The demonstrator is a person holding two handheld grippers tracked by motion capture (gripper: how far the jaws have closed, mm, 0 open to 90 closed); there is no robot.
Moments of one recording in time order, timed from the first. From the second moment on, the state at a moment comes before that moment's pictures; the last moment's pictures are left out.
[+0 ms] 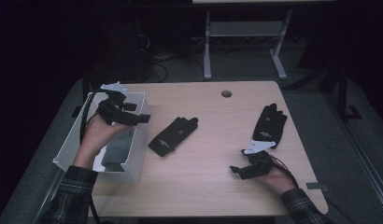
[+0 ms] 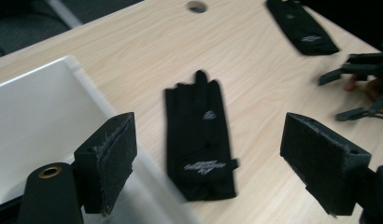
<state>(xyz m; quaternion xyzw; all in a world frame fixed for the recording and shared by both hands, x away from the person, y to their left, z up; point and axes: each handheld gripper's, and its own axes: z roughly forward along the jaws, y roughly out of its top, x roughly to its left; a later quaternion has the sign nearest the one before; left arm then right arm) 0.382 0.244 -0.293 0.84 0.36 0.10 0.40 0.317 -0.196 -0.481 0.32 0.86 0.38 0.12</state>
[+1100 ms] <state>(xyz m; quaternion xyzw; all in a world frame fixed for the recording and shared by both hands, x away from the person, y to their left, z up) 0.327 0.135 -0.411 0.88 0.29 0.07 0.37 0.318 -0.195 -0.478 0.32 0.86 0.37 0.12</state>
